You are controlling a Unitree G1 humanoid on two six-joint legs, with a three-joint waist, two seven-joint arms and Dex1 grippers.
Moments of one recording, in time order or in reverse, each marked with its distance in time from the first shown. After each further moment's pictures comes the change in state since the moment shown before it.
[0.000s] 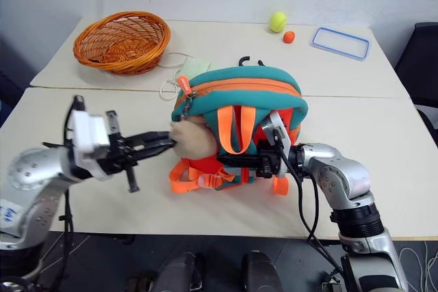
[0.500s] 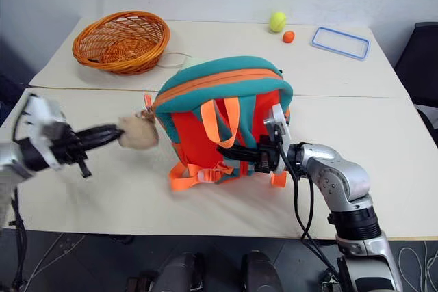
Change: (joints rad) left arm 0.048 0.048 -0.010 0.327 0.140 -0.065 -0.040; right arm 0.018 0.035 -0.040 -0.015 0.025 -0.003 -0.104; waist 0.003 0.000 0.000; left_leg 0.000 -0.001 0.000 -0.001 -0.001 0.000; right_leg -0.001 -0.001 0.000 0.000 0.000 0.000
